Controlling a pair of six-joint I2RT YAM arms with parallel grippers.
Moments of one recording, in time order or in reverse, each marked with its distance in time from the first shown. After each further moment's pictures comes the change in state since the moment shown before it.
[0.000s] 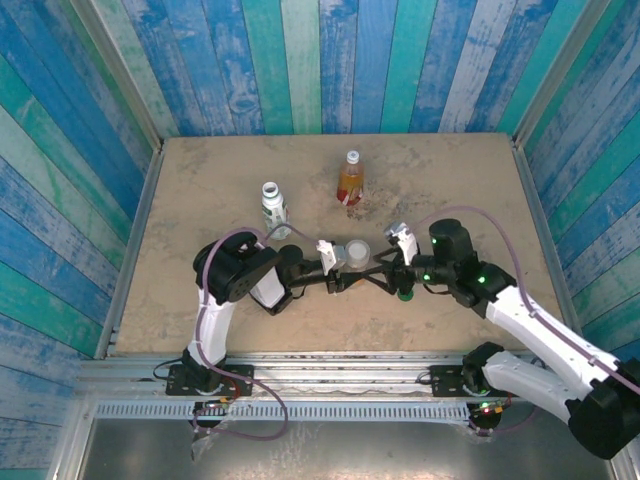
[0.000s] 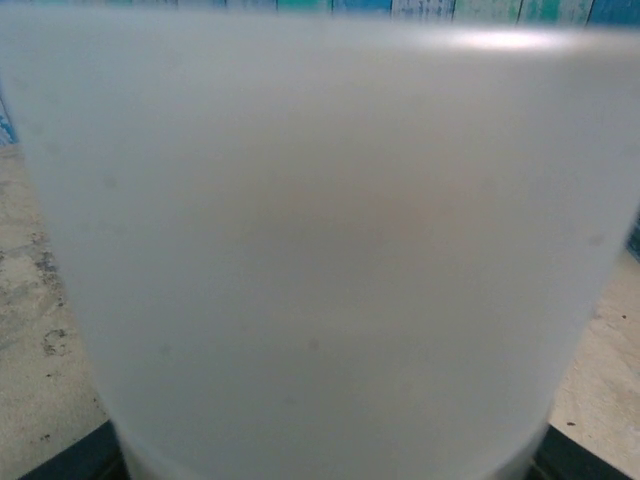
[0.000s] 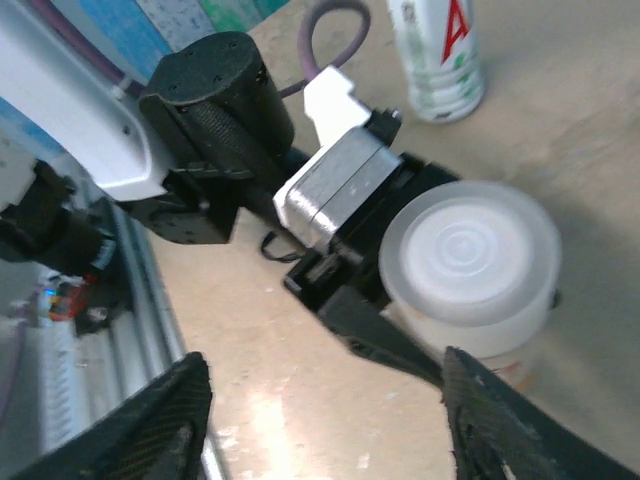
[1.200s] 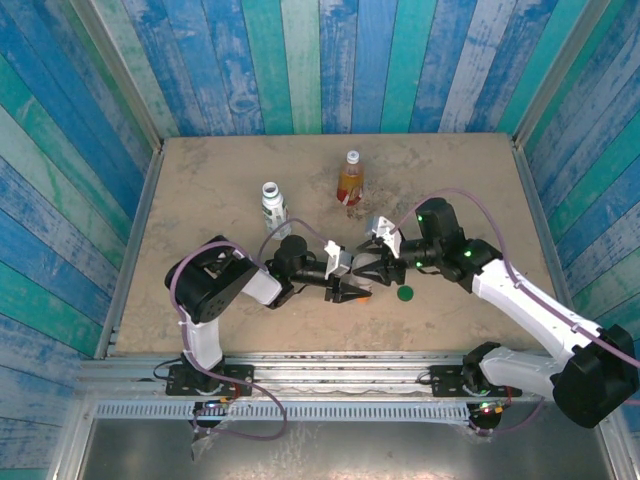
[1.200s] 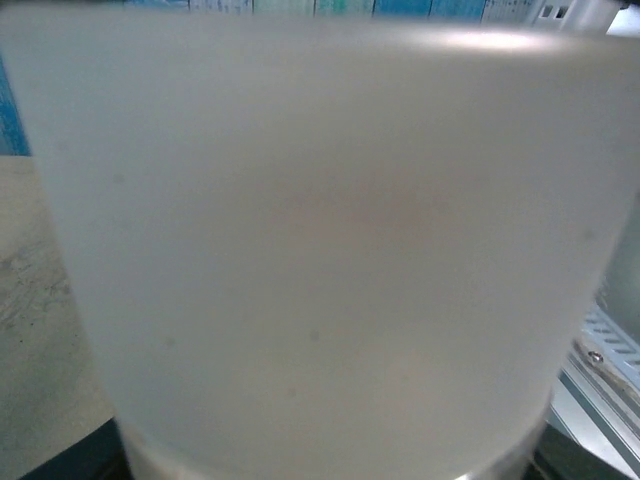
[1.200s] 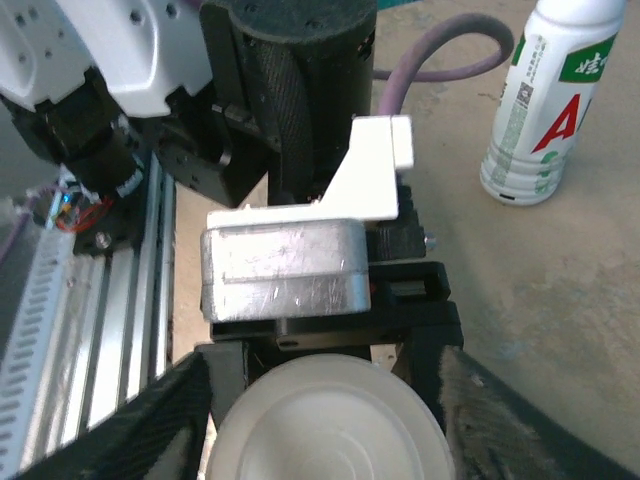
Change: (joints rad) left arm -0.029 -0.212 0.026 -0.263 0.338 -0.029; right arm -0.007 0.208 0.169 -0.068 -0.200 -0.397
